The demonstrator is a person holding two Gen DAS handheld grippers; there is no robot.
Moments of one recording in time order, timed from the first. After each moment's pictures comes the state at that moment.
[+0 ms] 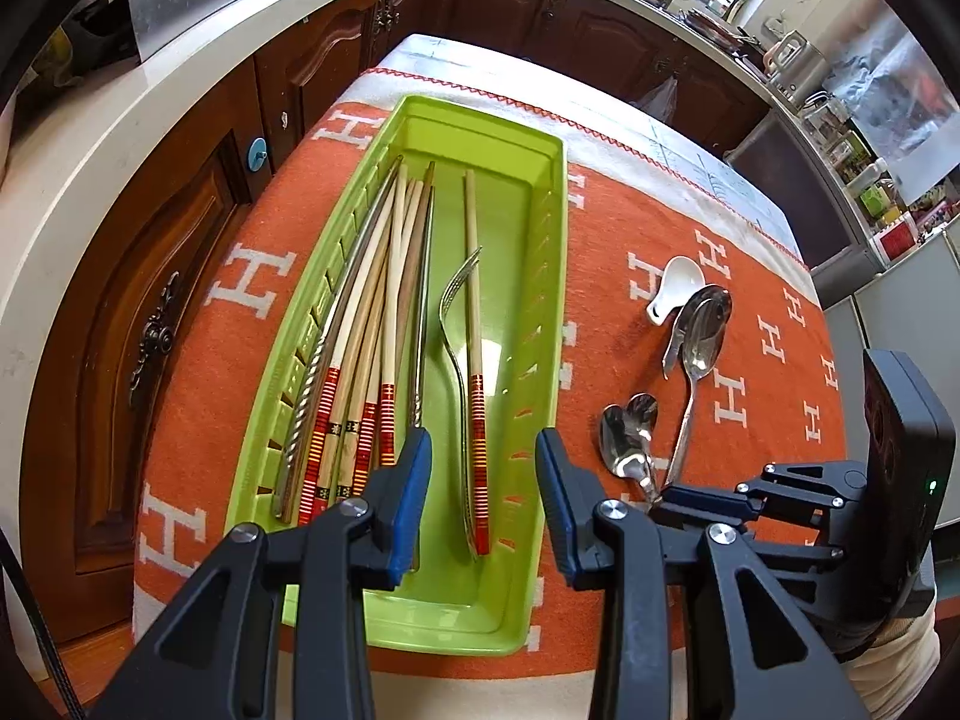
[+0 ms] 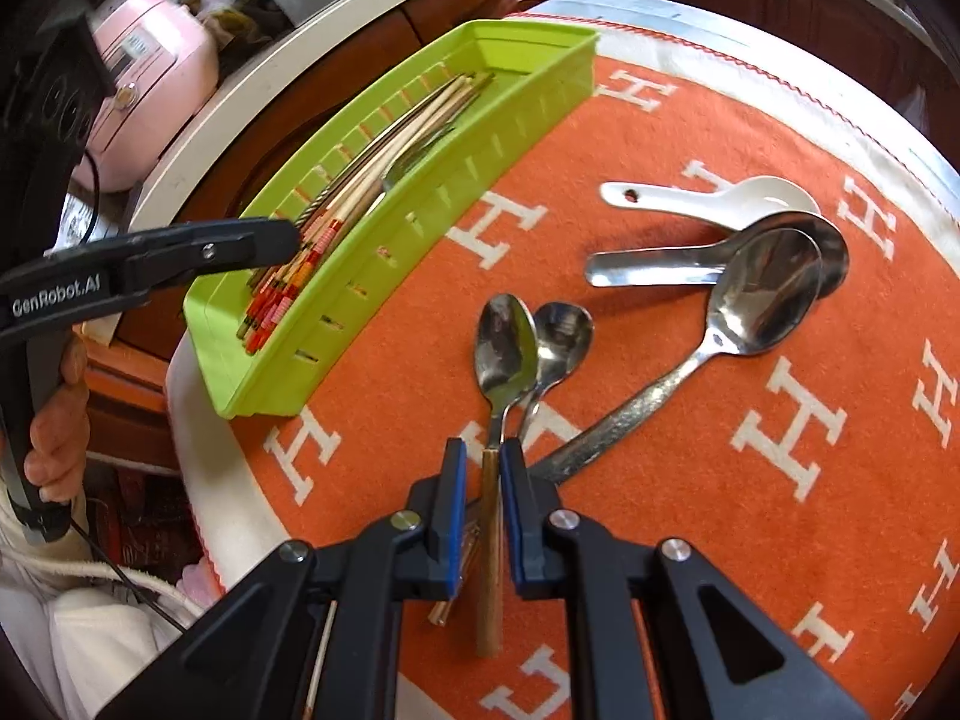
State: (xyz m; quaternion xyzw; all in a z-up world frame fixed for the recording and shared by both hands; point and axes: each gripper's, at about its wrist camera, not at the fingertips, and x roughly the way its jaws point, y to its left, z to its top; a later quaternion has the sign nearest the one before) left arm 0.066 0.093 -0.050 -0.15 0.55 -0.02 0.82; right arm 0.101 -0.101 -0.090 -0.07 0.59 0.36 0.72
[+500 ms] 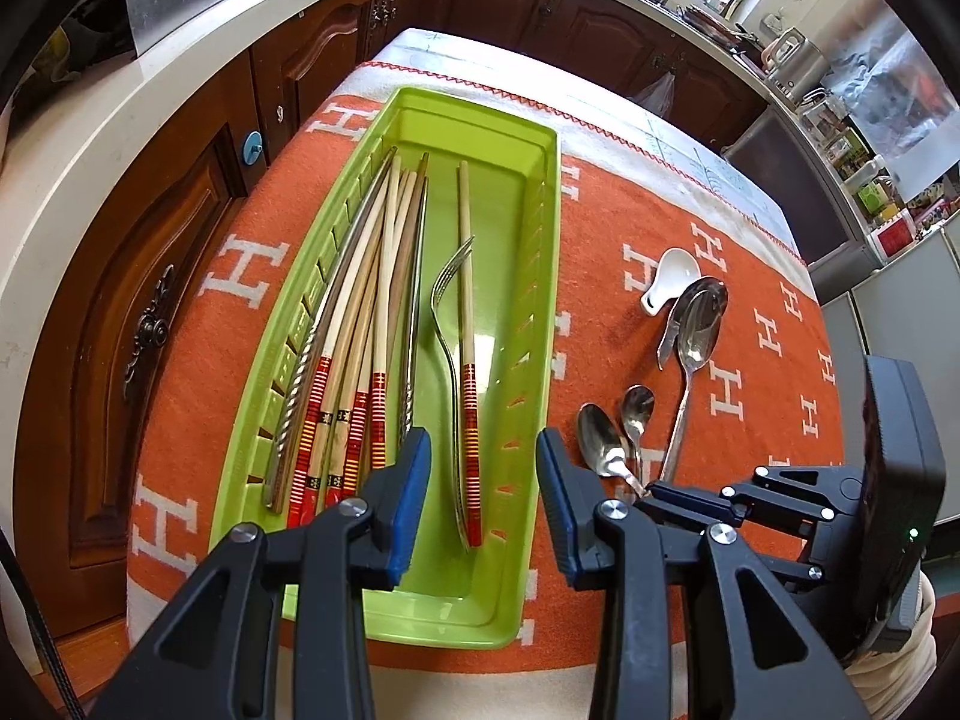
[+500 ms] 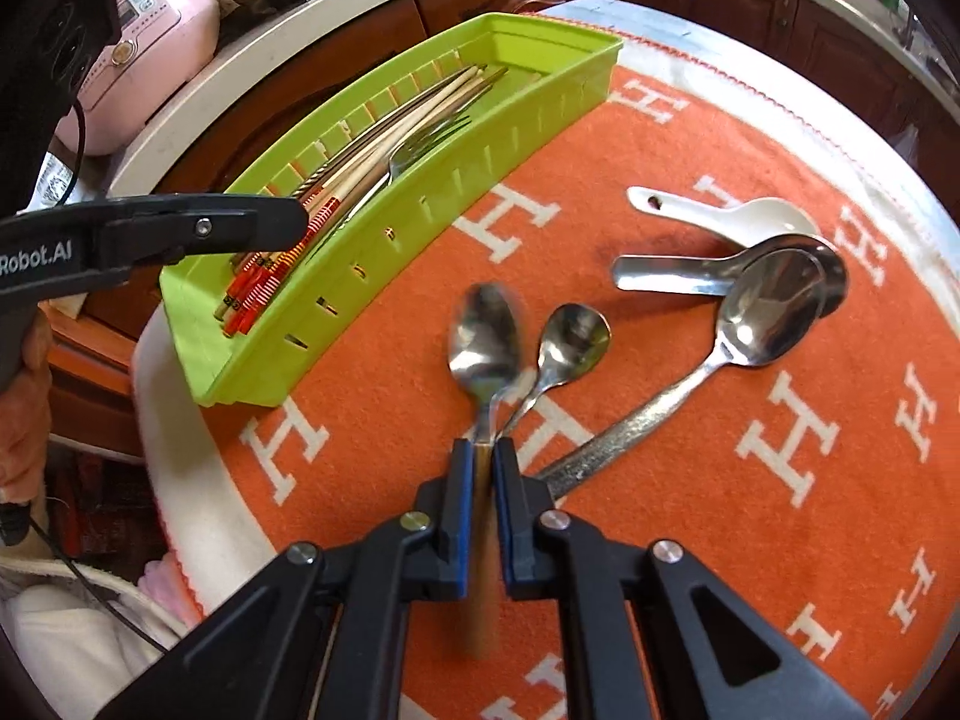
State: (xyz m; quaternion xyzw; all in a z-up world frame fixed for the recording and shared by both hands) left arm 0.064 0.091 -0.051 -0.15 0.55 -0.02 0.82; right arm 0.084 -0.079 -0.092 -0.13 0.57 0.34 0.74
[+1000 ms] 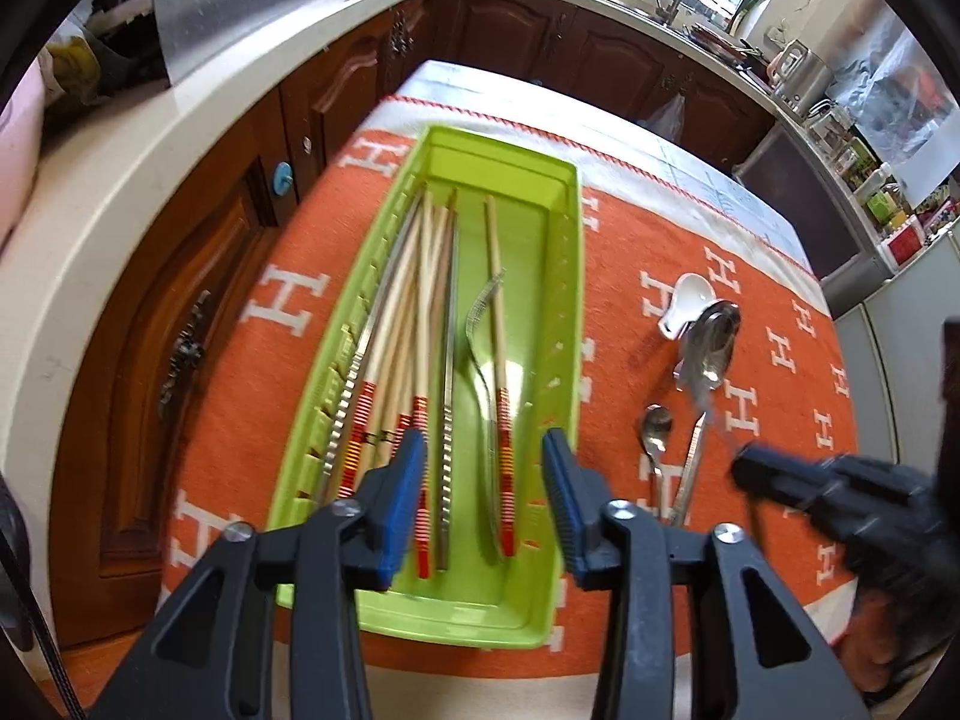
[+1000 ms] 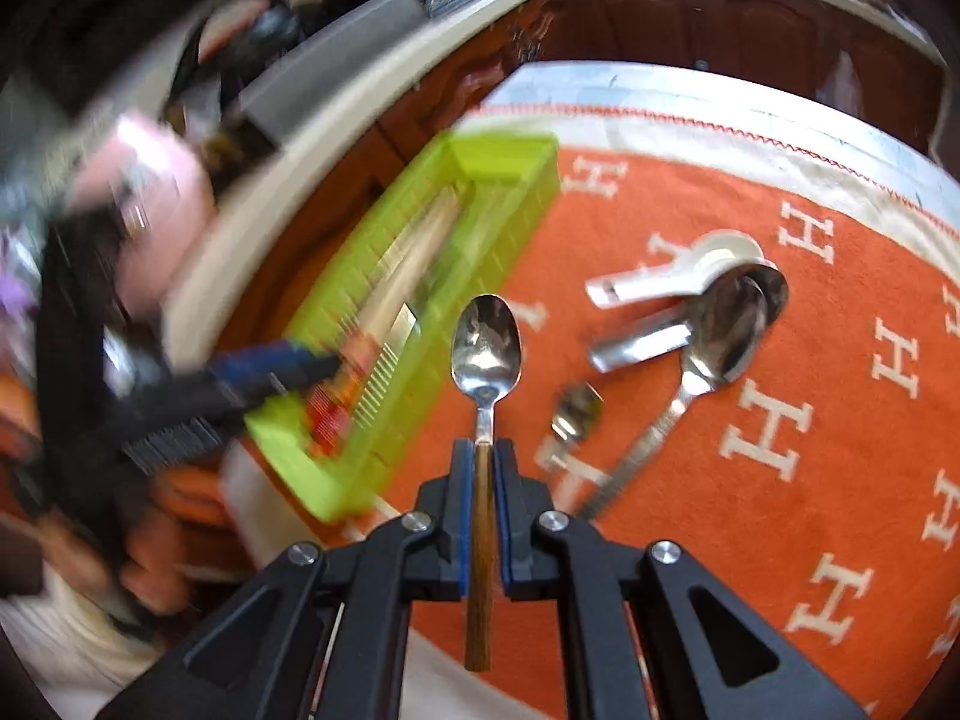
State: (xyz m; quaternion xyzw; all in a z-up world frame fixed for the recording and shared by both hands) left arm 0.057 0.104 -0.038 -0.13 0.52 0.01 0.84; right arm 0.094 -0.105 -0.031 0.06 0.55 0.31 0.77
